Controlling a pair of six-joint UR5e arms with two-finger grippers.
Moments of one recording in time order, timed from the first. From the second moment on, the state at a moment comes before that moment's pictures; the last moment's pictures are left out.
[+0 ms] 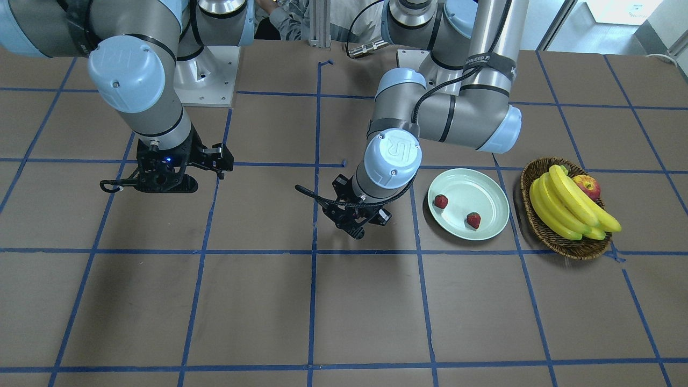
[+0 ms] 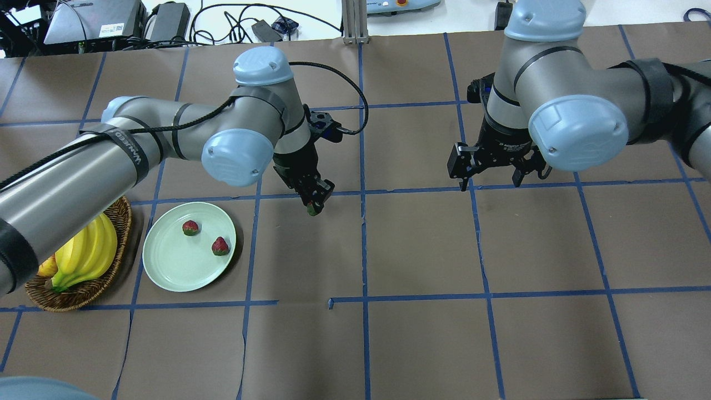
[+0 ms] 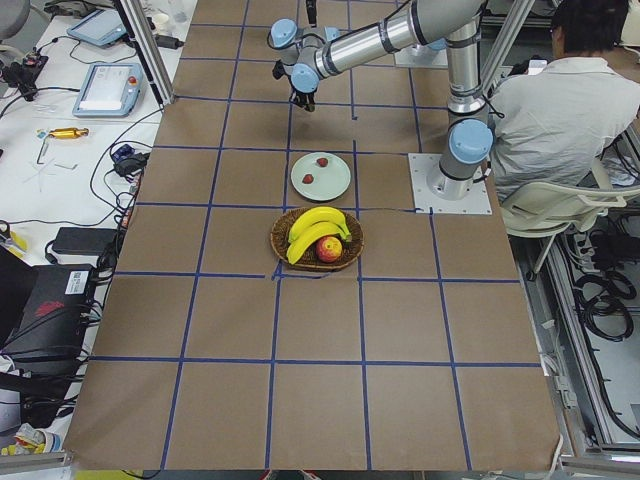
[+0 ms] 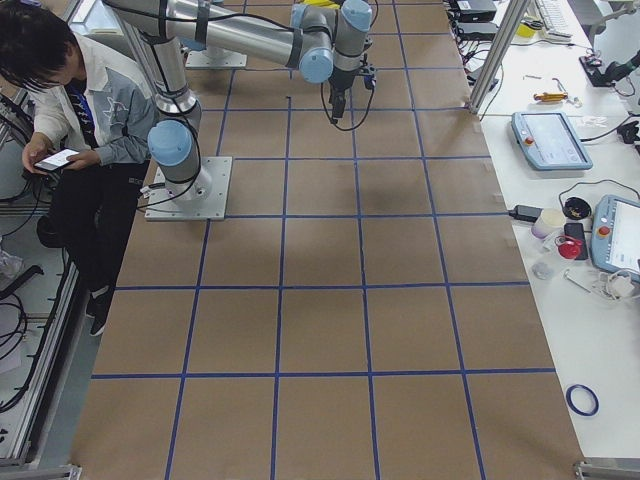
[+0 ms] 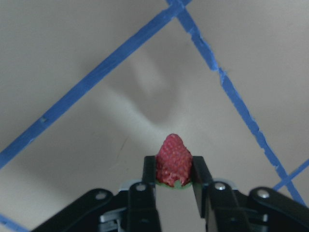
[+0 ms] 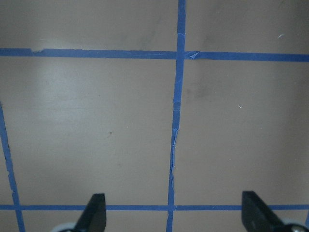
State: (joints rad) left arm -1.76 -1.92 -1.70 -1.31 1.45 0.46; right arm 1.62 -1.46 1.79 -1.75 -1.59 0.02
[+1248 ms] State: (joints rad) left arm -1.40 -1.87 -1.80 -1.50 1.76 0.77; right arm 1.62 -1.46 1.79 -1.76 -1.59 0.02
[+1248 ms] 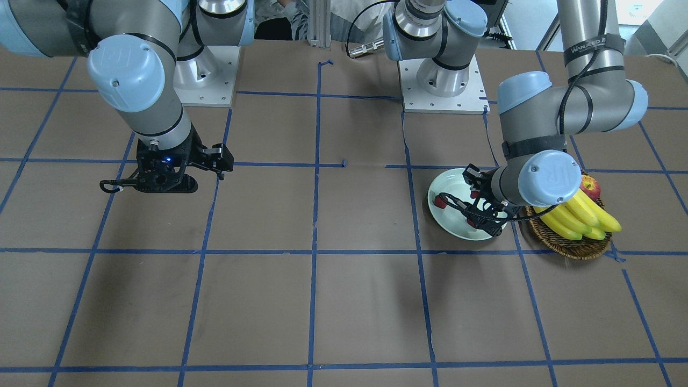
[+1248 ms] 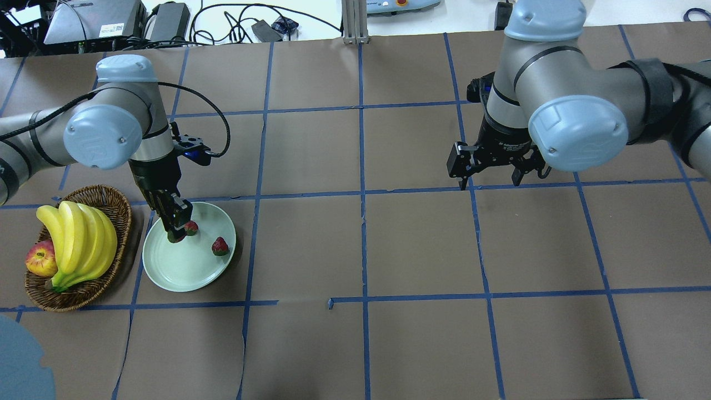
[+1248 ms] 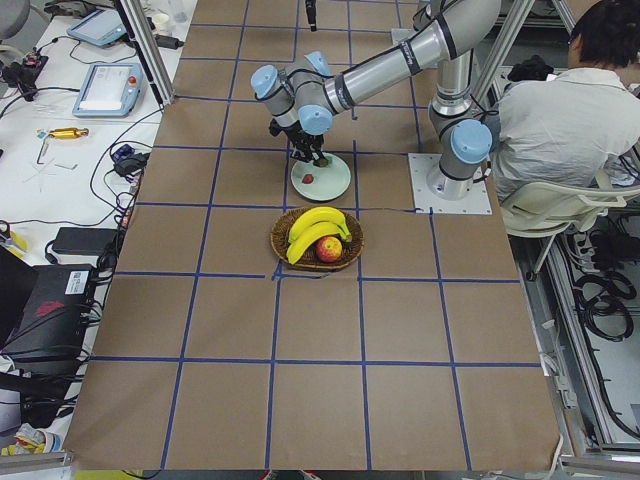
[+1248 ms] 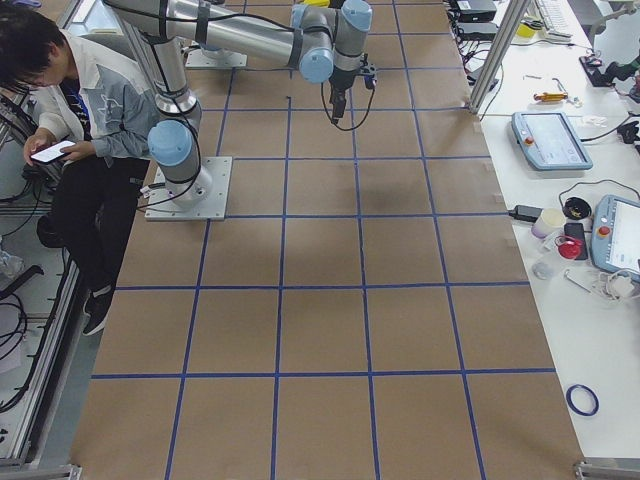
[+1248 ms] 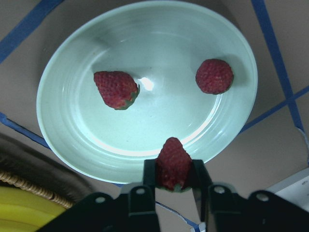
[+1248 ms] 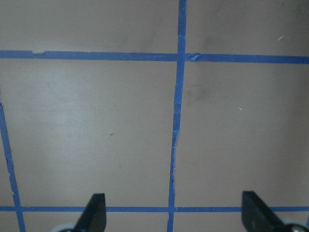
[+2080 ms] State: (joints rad) left arm -1.40 -1.85 -1.74 -1.47 1.70 0.71; right arm 1.62 -1.46 1.79 -1.76 -1.59 0.02
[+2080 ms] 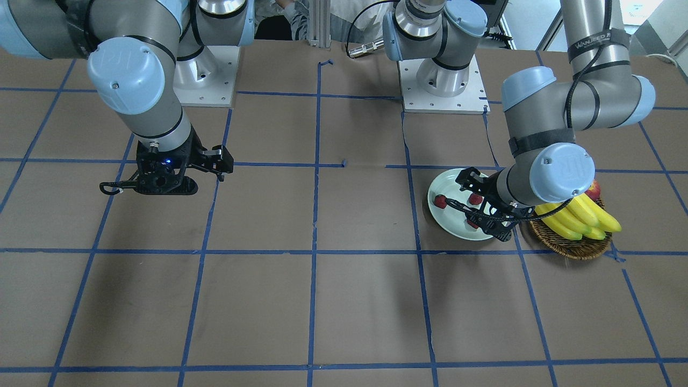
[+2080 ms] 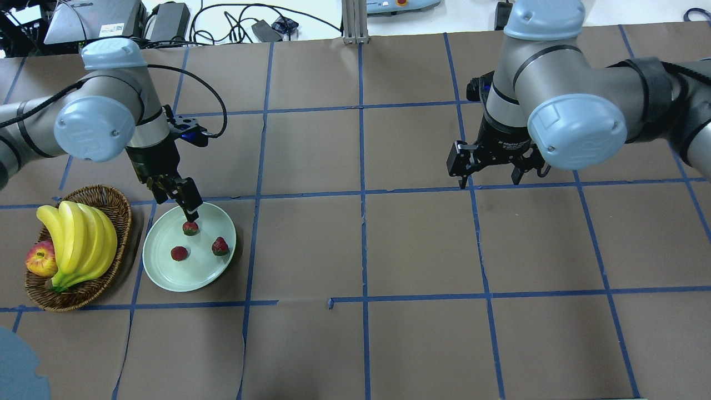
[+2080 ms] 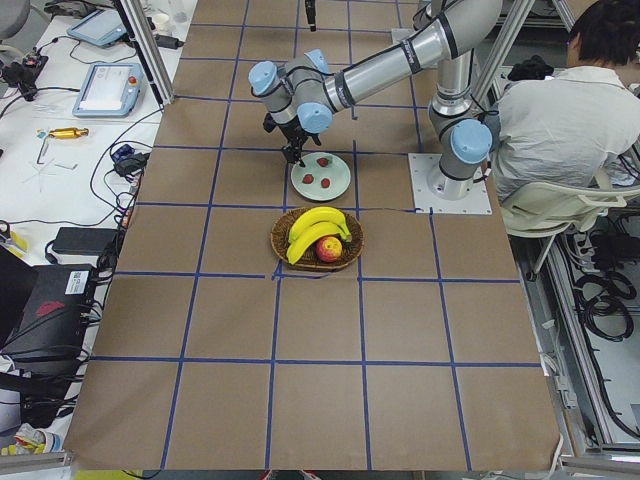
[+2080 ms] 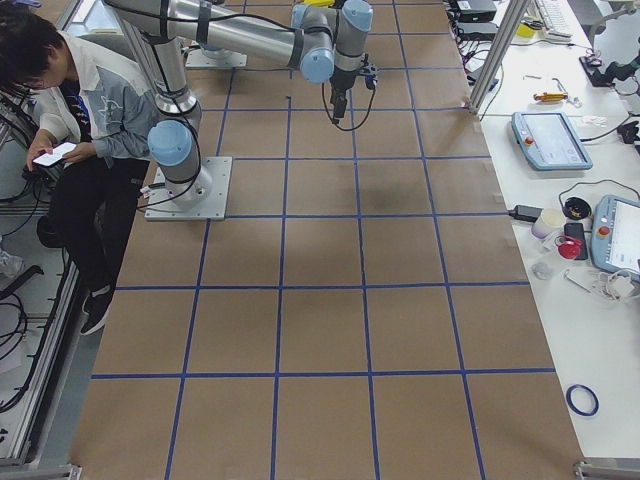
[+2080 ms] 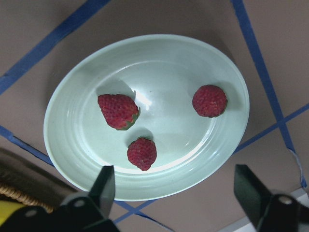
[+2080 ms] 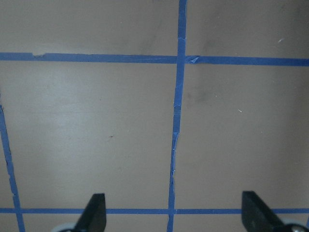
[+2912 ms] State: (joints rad) left arm -1.51 -1.70 -1.62 -1.45 1.69 0.07; right arm 1.61 -1.48 1.59 -1.56 -1.66 0.02
